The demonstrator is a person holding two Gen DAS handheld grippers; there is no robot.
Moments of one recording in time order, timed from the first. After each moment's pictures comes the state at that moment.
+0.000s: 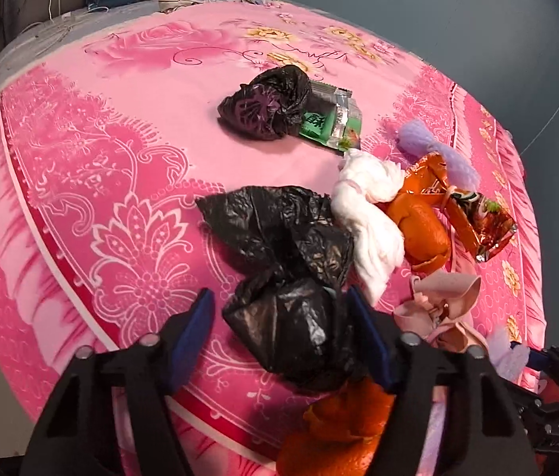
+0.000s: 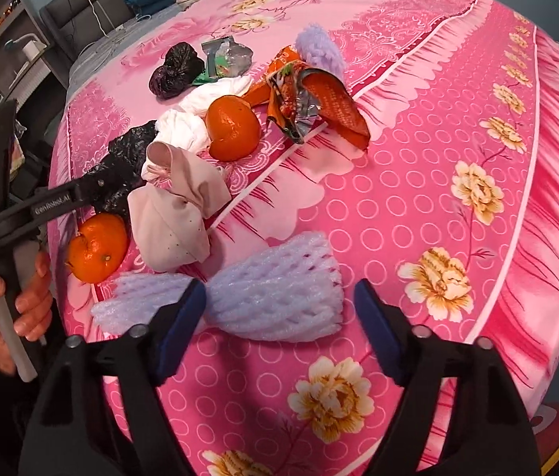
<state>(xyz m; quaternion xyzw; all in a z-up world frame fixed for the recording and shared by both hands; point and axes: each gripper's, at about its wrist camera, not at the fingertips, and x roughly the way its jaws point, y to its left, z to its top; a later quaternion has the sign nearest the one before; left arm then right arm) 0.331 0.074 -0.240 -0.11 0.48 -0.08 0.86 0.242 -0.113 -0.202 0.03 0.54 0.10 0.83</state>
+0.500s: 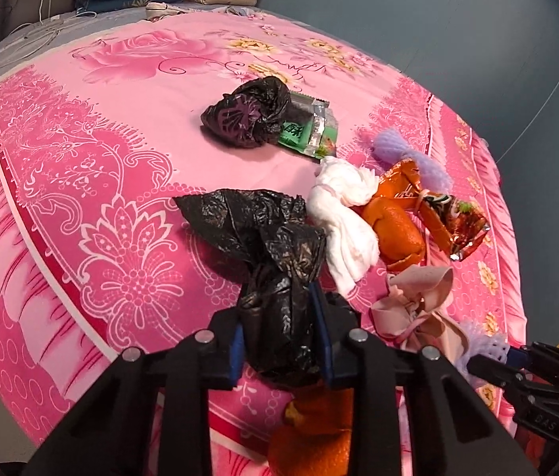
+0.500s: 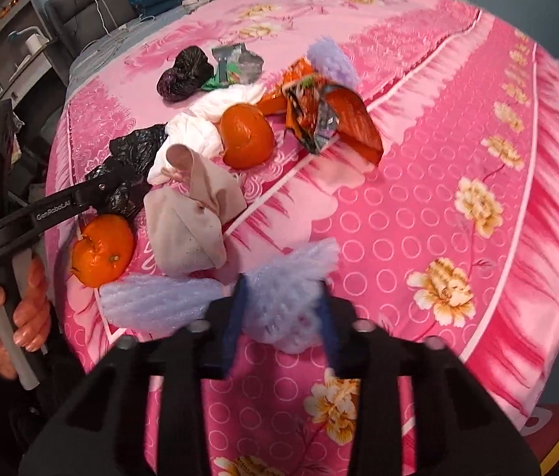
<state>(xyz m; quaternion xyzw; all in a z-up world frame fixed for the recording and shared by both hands) 0.320 0.078 -0.236 -0.13 0.46 -0.12 0.87 0.236 -0.096 -0.195 0.01 0.52 0.08 0.85</state>
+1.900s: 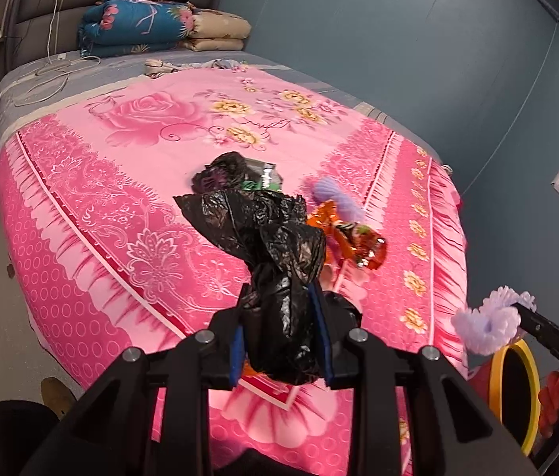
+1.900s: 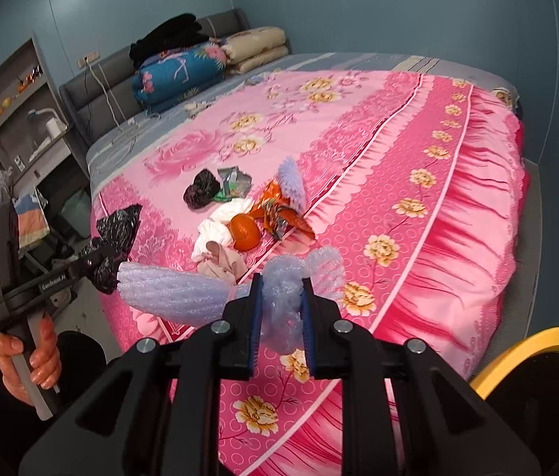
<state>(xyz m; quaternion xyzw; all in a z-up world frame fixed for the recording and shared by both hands) 0.222 0.072 -0.127 -0.13 0.39 -0.13 0.90 0.125 -0.169 -0.059 0.08 0.38 0.07 0.92</state>
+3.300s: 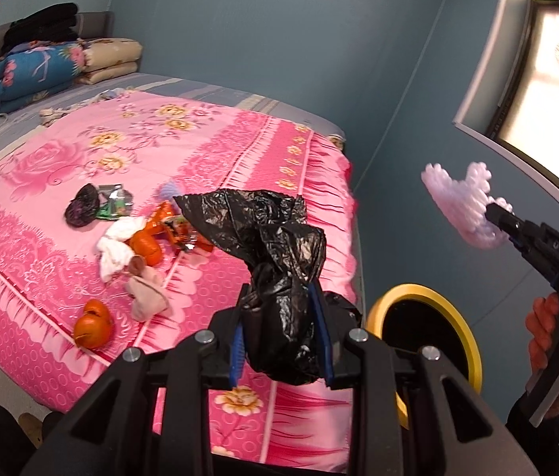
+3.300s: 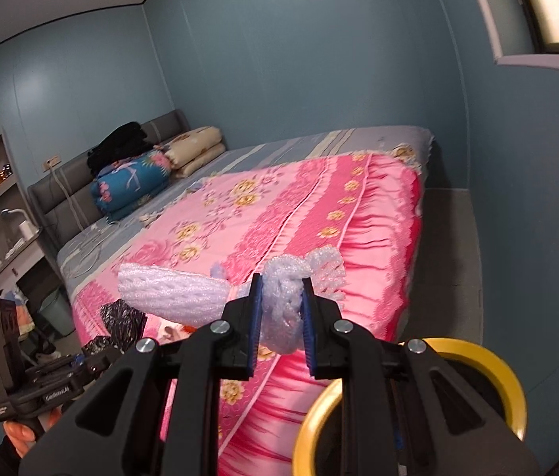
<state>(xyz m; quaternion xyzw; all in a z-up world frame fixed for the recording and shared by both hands) 0.130 -0.073 -0.059 -0.06 0.36 -0.28 0.89 -0.005 -0.293 0.045 0.14 0.23 -0.06 0.96</state>
